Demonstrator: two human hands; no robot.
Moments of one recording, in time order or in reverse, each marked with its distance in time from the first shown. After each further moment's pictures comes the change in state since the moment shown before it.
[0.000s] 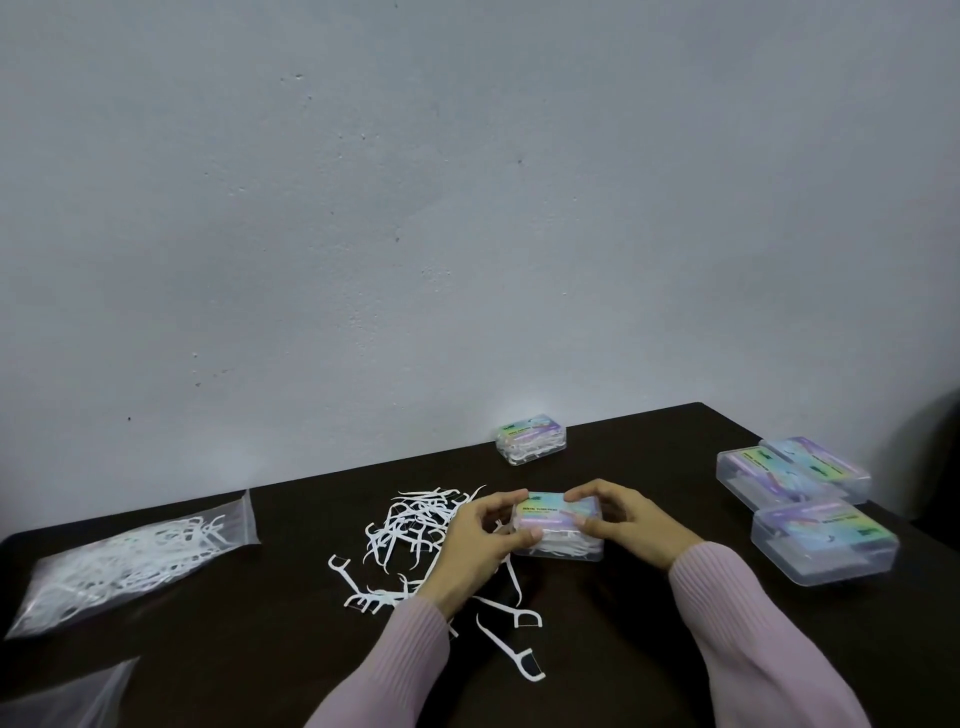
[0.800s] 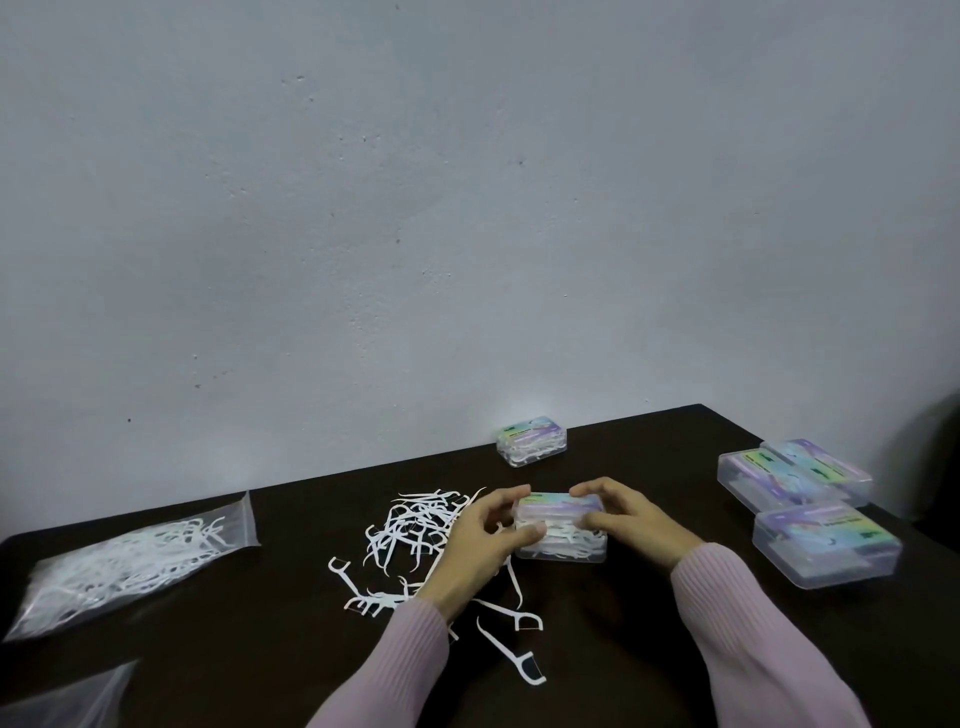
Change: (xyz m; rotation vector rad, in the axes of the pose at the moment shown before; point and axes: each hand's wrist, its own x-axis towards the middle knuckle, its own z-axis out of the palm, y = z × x) left_hand 0.001 0.002 0.001 0.033 -0.005 -0.004; right_hand -0.002 -0.006 -0.001 0.119 0.000 0.060
